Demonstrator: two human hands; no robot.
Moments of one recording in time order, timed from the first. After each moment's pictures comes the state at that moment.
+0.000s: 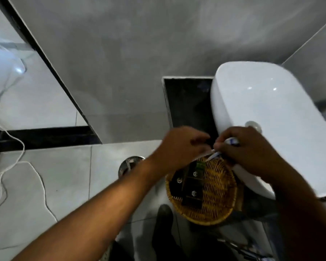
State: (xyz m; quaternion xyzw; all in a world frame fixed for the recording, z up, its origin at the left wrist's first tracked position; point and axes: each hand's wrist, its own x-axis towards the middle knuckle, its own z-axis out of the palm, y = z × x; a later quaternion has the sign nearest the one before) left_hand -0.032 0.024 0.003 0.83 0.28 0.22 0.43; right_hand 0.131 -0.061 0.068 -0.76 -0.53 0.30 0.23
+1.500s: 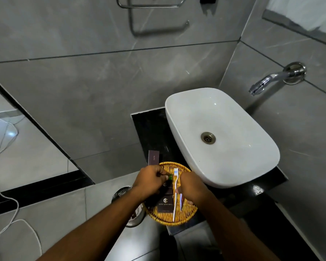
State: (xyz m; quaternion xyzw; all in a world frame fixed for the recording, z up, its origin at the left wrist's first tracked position) left_hand -0.015 -0.036 -0.010 0.76 0.43 0.07 0.49; right_hand 0.116 -0.125 -0.007 -0.84 -0.46 0.29 0.02
